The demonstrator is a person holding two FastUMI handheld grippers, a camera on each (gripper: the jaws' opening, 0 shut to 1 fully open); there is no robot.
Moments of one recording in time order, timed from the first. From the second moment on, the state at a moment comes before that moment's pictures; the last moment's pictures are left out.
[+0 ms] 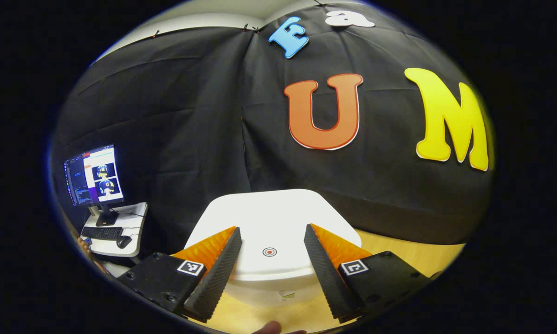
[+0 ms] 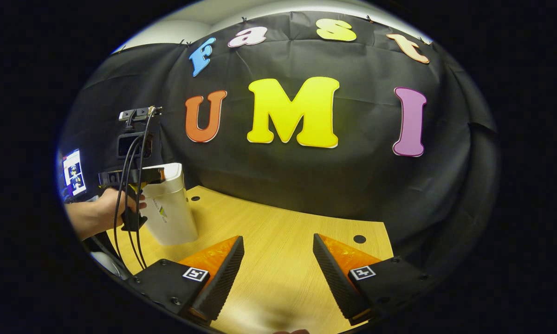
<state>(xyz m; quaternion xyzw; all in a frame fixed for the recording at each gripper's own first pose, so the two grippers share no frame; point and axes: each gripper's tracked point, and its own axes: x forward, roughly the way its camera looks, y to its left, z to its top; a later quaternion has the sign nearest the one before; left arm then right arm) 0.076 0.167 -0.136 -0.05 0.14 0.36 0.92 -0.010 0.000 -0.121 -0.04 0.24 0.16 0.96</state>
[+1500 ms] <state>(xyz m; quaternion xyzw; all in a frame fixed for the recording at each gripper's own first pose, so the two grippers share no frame) 0.009 -0.021 0.016 -0.05 0.00 -0.03 1.00 -0.005 0.045 0.003 -0.03 0.02 0.04 1.00</state>
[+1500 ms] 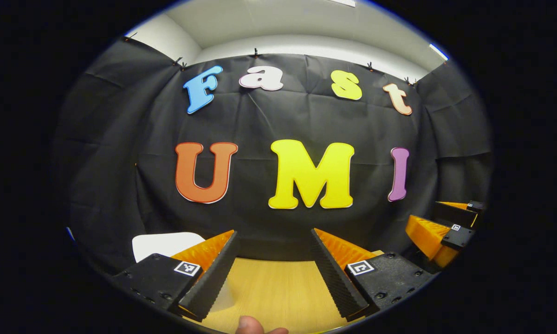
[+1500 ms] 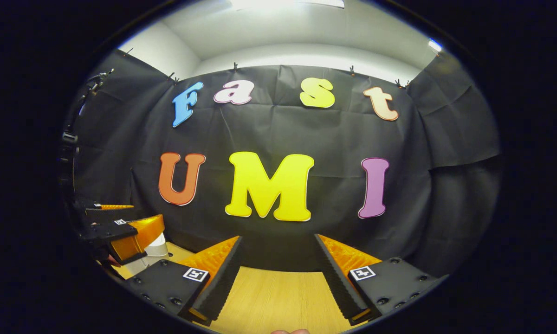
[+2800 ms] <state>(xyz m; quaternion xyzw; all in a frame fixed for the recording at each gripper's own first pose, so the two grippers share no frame) -0.003 -0.032 0.007 -0.04 0.01 -0.07 1.00 -0.007 0.065 0.000 -0.03 0.02 0.06 1.00</state>
